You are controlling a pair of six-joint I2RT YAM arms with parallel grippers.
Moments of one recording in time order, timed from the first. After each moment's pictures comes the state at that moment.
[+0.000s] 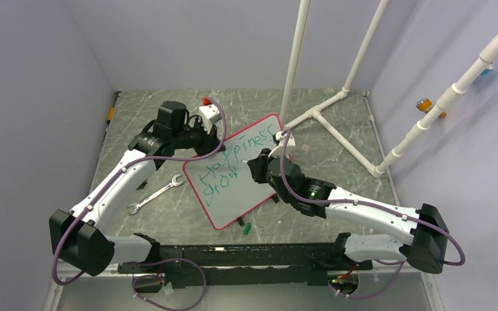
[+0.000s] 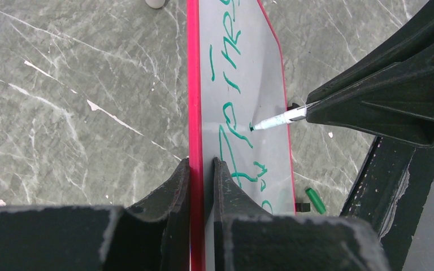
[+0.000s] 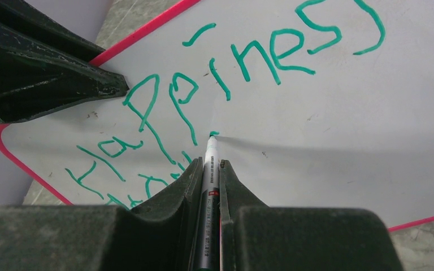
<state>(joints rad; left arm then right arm) -0.43 1.27 1.17 -0.46 0.56 0.18 1.05 1.15 0.83 -0.03 0.54 0.66</state>
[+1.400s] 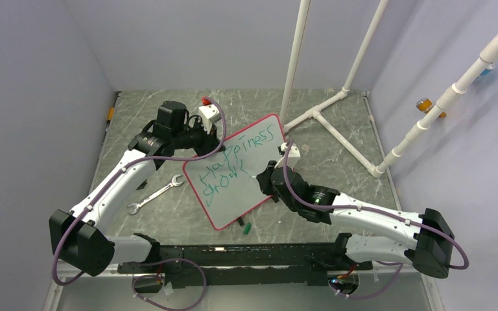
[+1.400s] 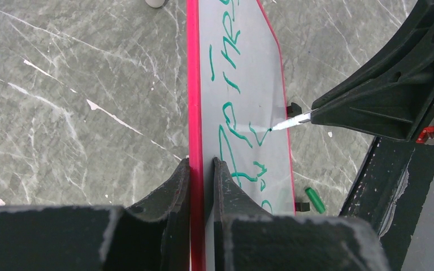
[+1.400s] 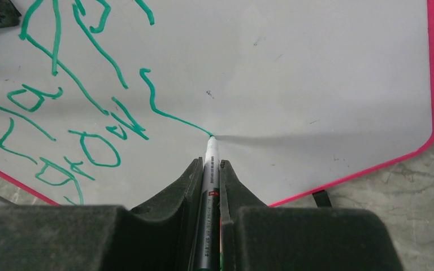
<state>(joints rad) -0.43 1.27 1.17 -0.47 0.56 0.18 1.05 1.08 0.71 -0.13 0.52 0.75</state>
